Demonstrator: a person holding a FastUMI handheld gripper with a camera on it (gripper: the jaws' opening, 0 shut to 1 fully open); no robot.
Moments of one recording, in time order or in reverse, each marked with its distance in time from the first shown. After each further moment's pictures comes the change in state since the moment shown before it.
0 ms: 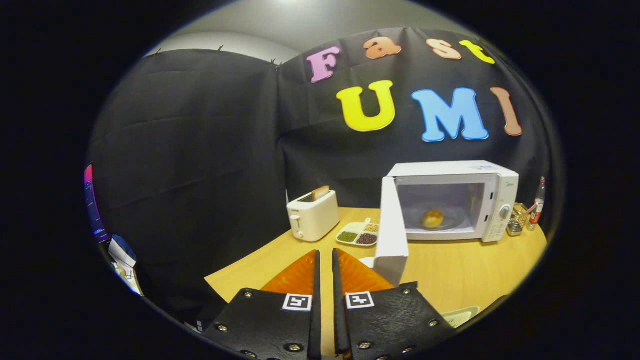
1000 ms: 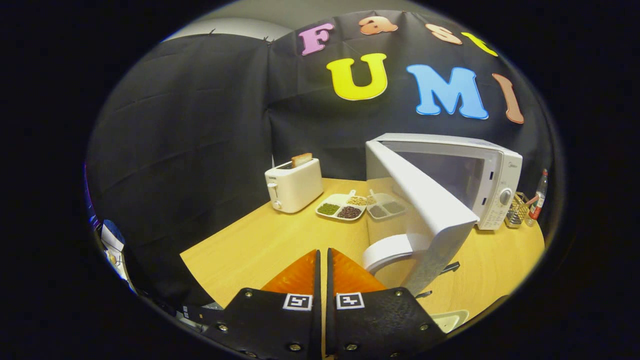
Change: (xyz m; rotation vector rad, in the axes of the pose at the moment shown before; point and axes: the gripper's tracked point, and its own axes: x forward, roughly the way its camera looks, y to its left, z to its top) arm 0.018 -0.077 -0.040 0.002 0.136 -0.085
